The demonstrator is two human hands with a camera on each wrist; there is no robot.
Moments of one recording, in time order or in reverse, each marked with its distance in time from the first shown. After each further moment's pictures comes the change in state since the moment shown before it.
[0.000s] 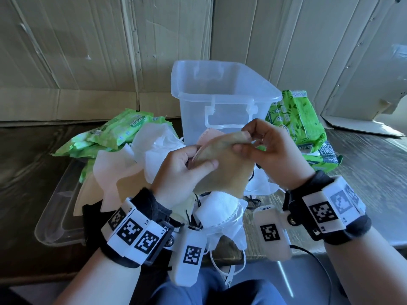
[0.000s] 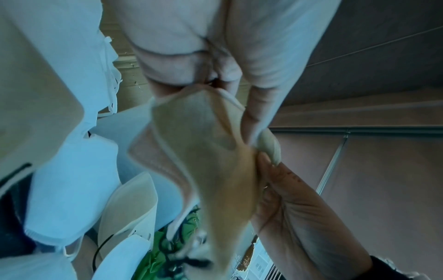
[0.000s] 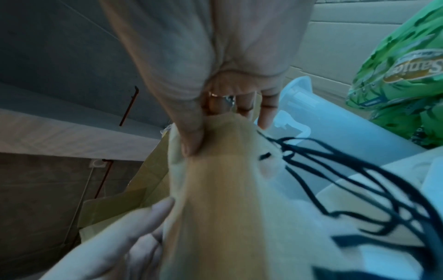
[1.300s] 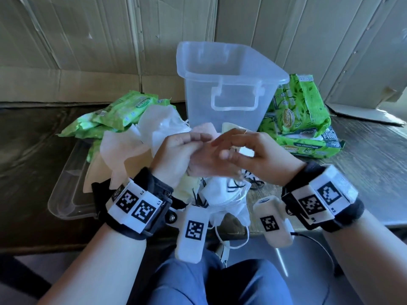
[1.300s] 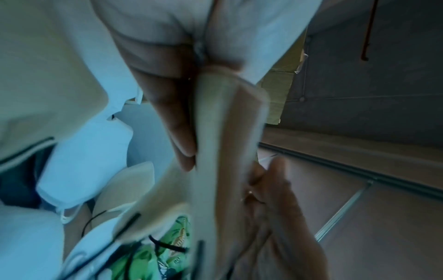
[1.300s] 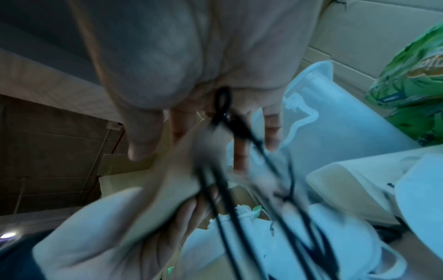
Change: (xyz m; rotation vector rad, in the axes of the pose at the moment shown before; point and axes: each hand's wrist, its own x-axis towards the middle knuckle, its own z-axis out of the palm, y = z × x) left_hand -0.004 -0.004 -0.005 -0.188 0.150 -0.238; right_hand -0.017 -0.014 0.024 -0.289 -0.322 -0.048
